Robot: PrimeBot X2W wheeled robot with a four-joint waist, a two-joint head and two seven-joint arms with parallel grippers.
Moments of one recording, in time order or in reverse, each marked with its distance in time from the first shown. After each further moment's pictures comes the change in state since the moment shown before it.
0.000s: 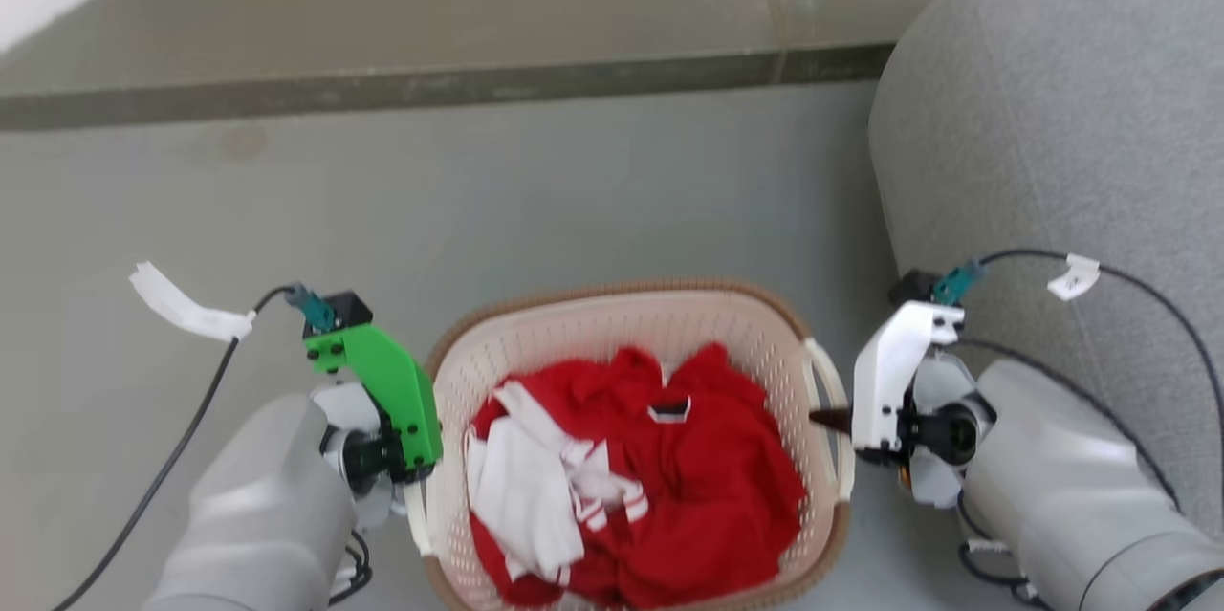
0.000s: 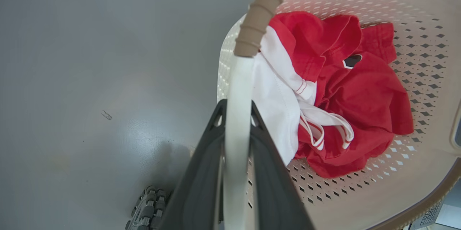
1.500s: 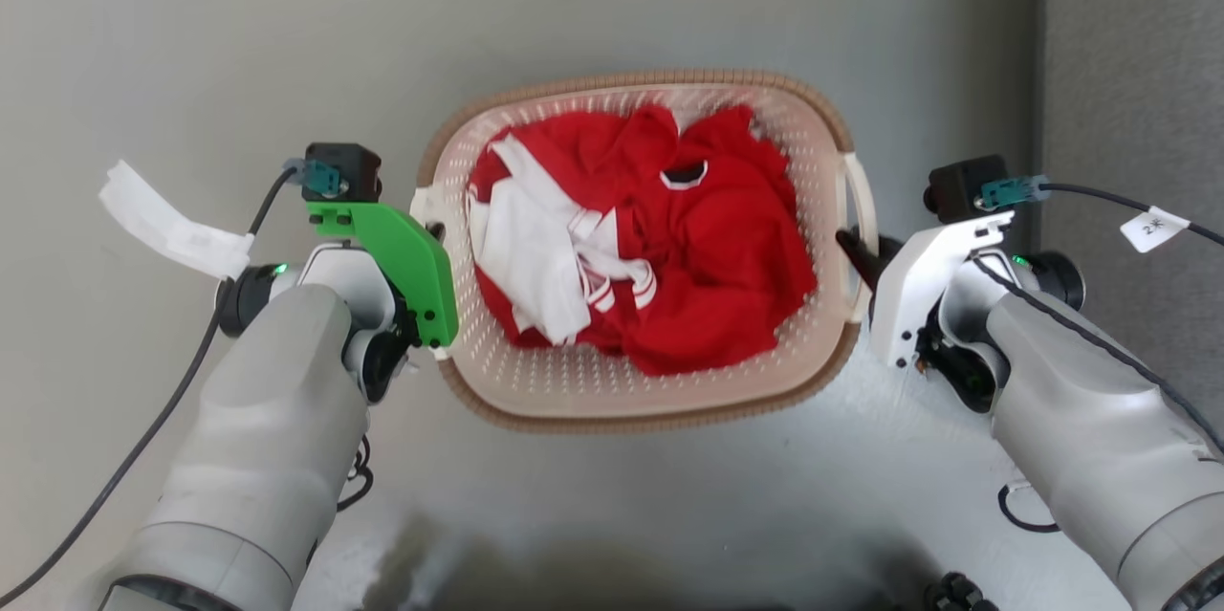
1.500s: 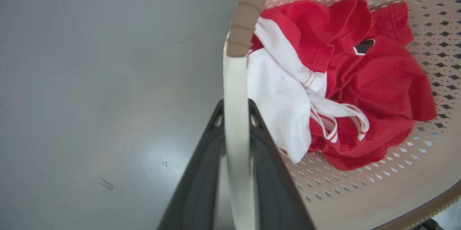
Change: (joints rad) left arm -0.114 0.002 0.022 -0.139 0.233 0.013 -0.353; right arm -0.038 -0.089 -0.003 -0.195 -0.310 0.000 -0.500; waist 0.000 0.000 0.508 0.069
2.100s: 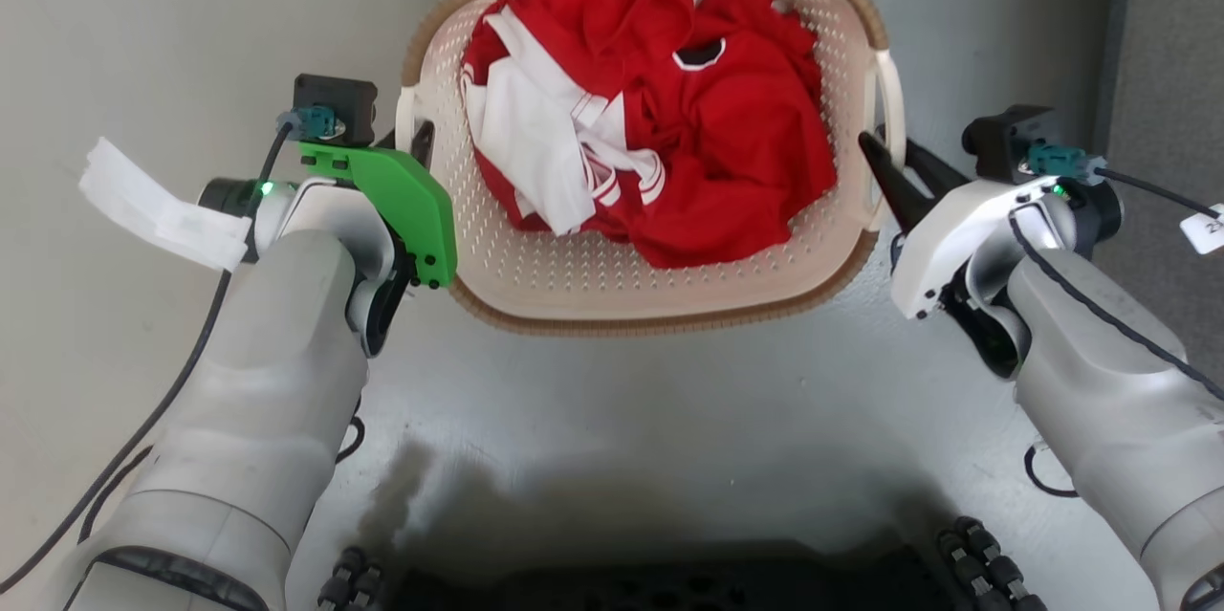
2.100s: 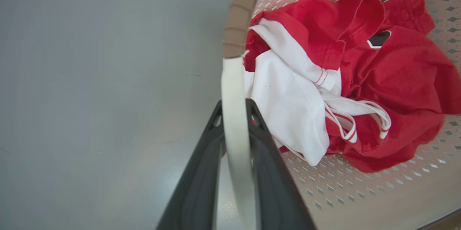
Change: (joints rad) left arm -0.050 -0.001 0.057 -0.067 0.182 0.044 -0.160; right arm -0.008 -0.042 -0.090 -0.112 -0.194 0.000 -0.214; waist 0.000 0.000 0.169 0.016
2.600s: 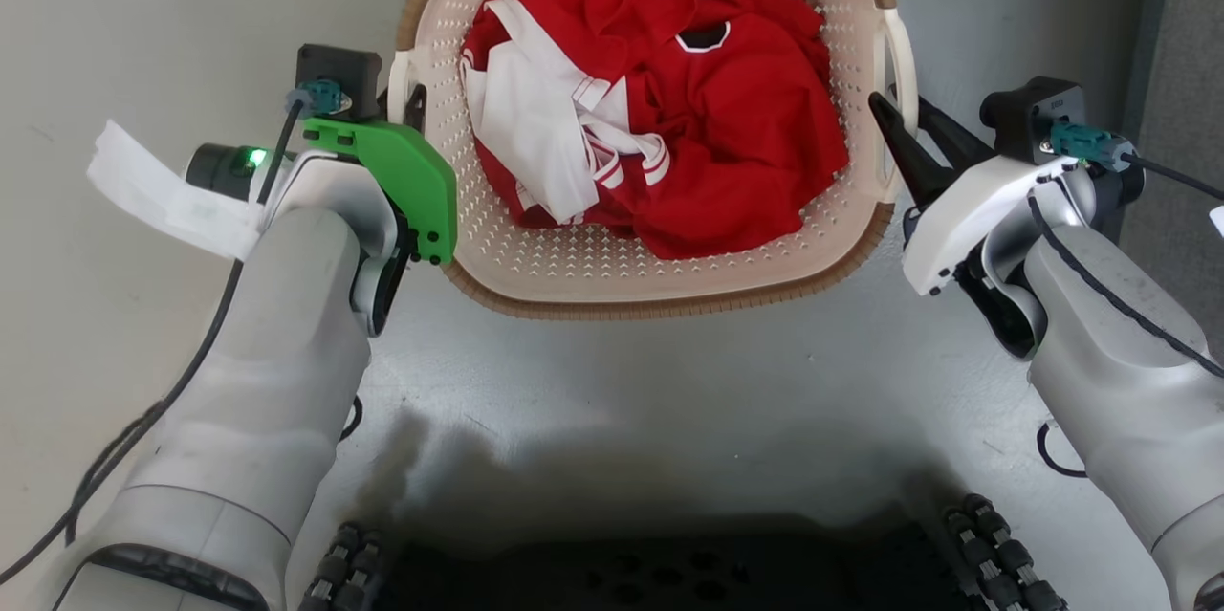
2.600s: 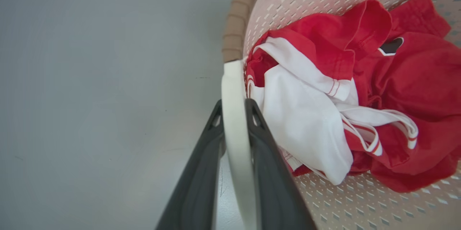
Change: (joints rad) left arm 0.002 0.003 0.047 -0.085 0.114 0.043 0.028; right arm 0.014 -0.011 -0.086 -0.094 -0.102 0.000 0.000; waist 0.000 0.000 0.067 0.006
